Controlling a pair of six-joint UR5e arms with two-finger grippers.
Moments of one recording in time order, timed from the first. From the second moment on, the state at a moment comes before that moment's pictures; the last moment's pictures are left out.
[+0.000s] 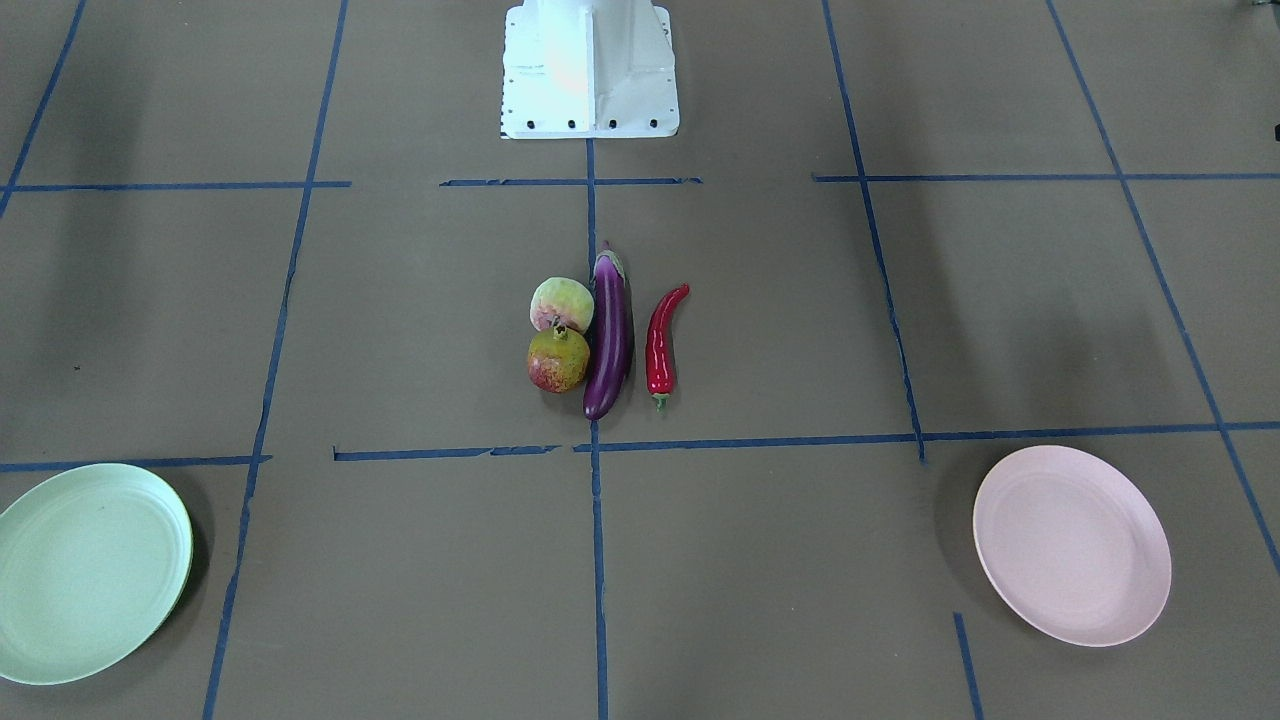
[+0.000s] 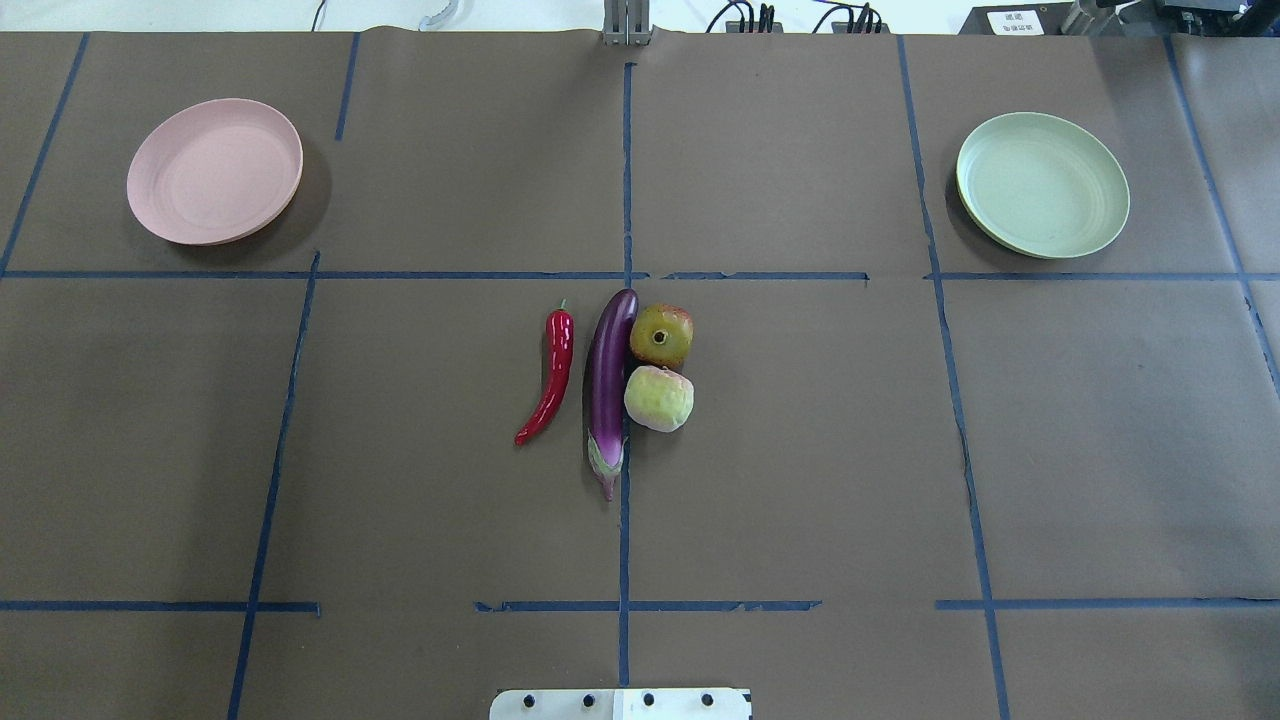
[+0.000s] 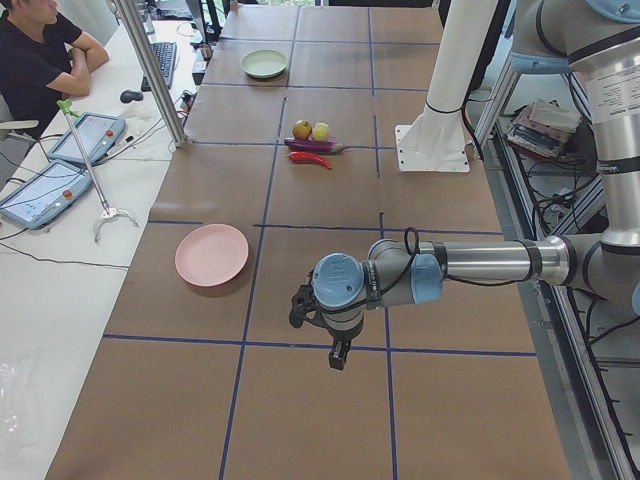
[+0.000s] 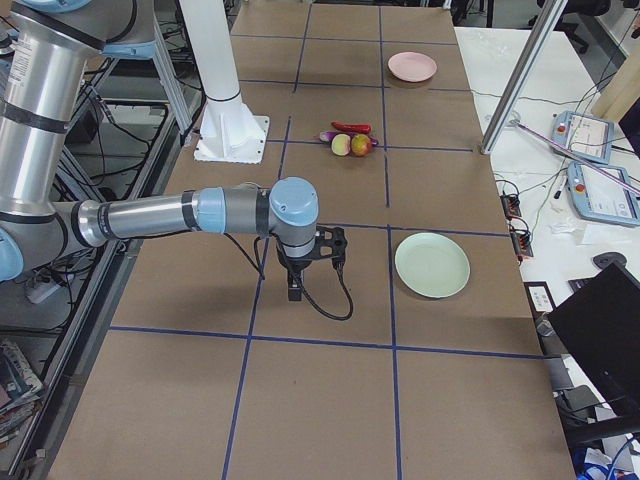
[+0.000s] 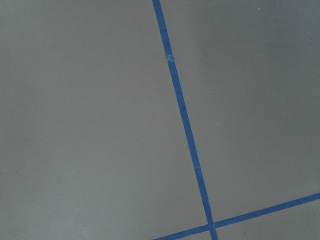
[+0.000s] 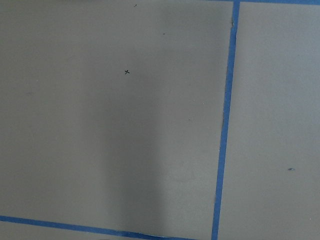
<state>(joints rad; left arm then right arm) -1.60 -1.26 -1.84 -1.45 -2.39 0.40 1.51 -1.92 2.10 -1.74 2.41 -0.02</state>
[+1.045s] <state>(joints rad) -1.60 -1.26 -1.87 -1.47 -2.44 0.39 1.12 -1.44 2.10 -1.73 2.39 0.61</state>
